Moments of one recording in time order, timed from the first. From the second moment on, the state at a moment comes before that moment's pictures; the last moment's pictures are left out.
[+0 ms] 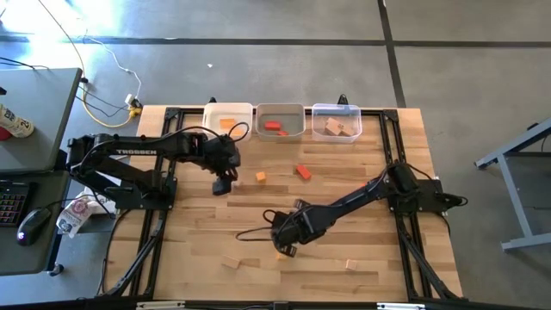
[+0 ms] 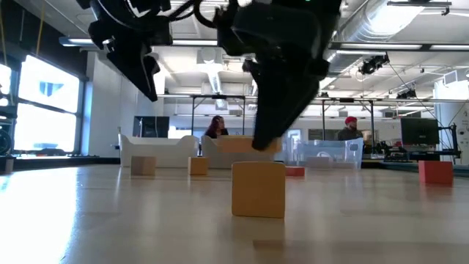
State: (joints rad) left arm 0.27 1.24 0.92 -0.76 0.03 0.05; right arm 0.38 2.09 1.58 -0.79 0.27 0.67
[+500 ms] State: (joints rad) left arm 0.22 1.24 0.92 -0.73 0.02 0.27; right arm 0.24 2.08 1.71 -0.78 0.29 0.37
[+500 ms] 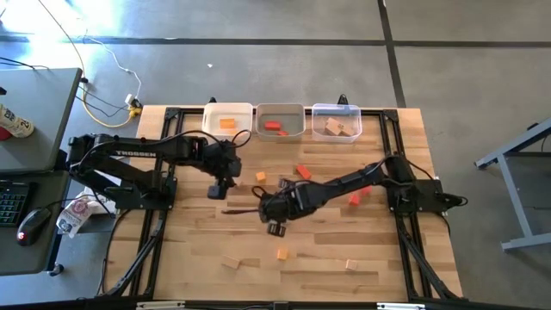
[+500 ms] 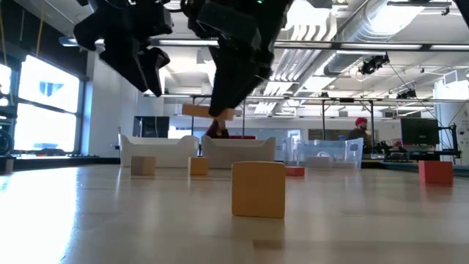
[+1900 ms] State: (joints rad) left arm 0.14 1.24 0.92 -0.56 0.02 0.26; right arm 0.10 2.07 1.86 -0.65 0.30 0.07
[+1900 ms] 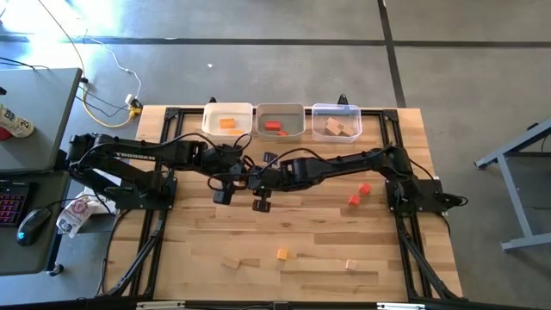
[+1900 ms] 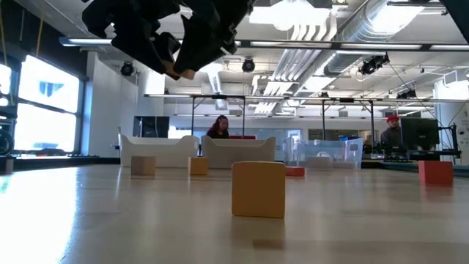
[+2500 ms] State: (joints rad) left arm 0.14 1.24 0.92 -0.55 0.02 0.24; right arm 0.10 2.07 1.86 -0.69 0.27 0.11
